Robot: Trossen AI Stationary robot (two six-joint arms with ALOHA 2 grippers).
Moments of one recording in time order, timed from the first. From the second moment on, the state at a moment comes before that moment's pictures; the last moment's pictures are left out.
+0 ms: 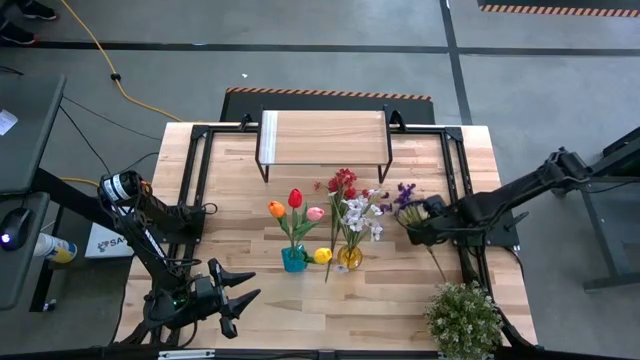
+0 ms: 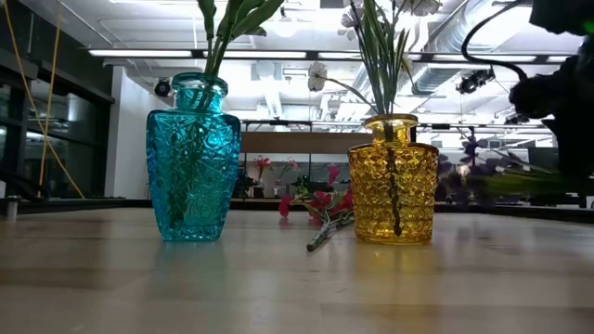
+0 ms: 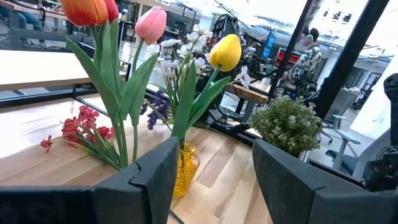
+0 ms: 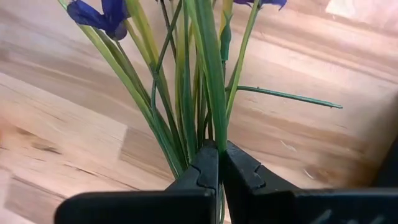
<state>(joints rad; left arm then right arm) -1.14 1.57 0.77 0.97 -1.55 -0.17 0.37 0.95 0.53 -0.97 0.24 1.60</state>
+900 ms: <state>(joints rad) -1.14 1.57 0.77 0.97 -1.56 -0.16 0.35 0.65 0.53 -0.77 0.31 1.53</state>
